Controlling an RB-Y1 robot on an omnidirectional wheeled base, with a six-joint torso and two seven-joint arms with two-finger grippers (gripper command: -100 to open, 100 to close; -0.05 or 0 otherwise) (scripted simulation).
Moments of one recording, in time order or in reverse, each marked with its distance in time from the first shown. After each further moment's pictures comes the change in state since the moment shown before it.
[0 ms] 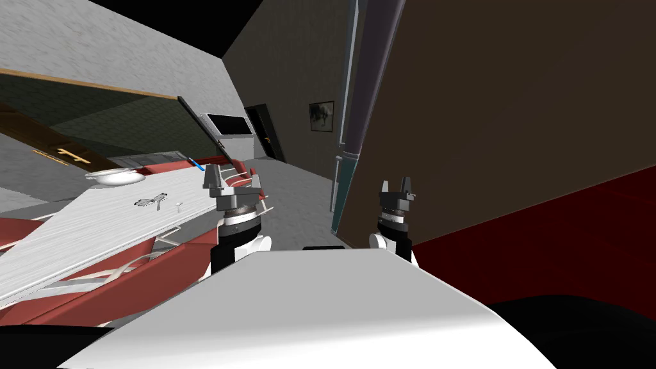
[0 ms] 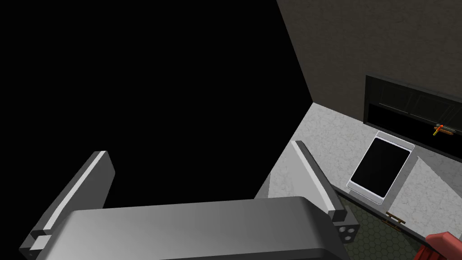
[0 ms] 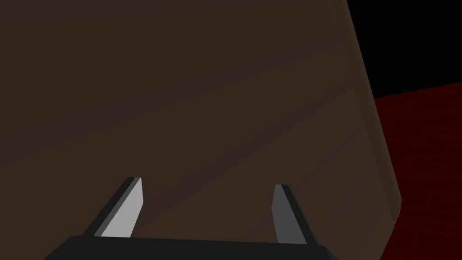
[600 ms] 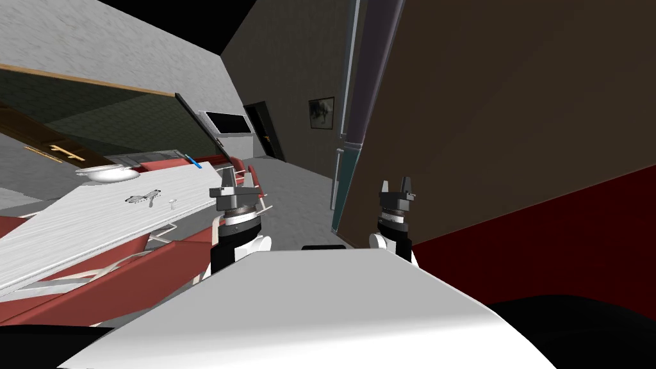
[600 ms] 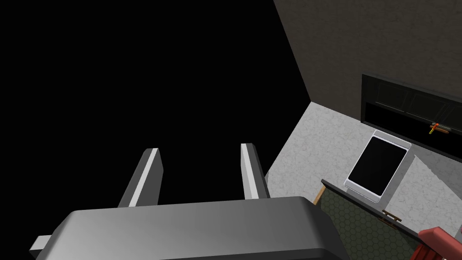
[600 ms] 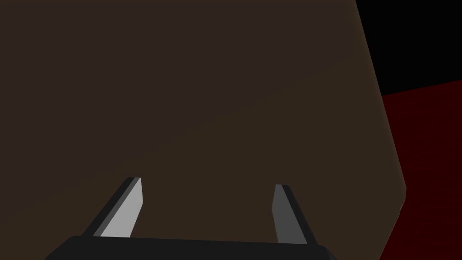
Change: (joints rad) left arm 0.000 0.000 0.000 0.000 0.000 0.000 0.000; right arm 0.000 0.000 0.000 0.000 0.000 0.000 0.000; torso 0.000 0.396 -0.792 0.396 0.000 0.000
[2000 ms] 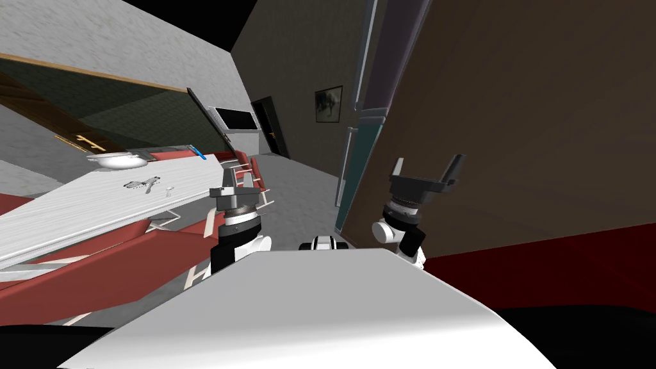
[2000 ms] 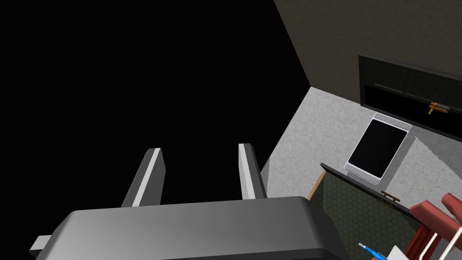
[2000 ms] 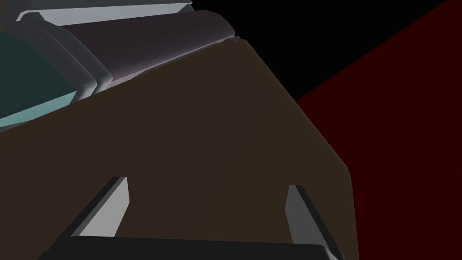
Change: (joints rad) left arm 0.000 0.000 0.000 0.000 0.000 0.000 0.000; right arm -0.200 -0.212 0.019 -0.054 -0.218 -0.186 0.025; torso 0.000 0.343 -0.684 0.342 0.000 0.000
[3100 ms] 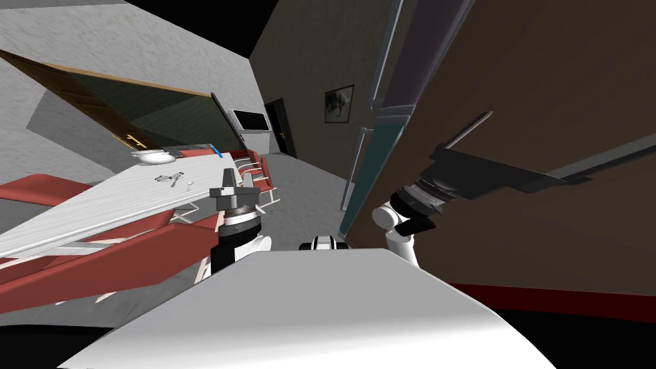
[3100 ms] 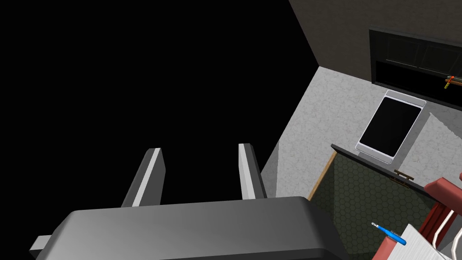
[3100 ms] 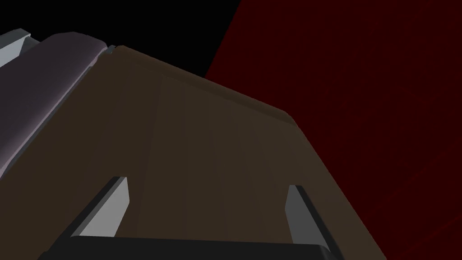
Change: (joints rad) left arm 0.000 0.000 0.000 0.000 0.000 0.000 0.000; right arm -0.271 -0.056 0.016 -0.049 -0.312 -0.211 0.040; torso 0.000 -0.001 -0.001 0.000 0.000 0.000
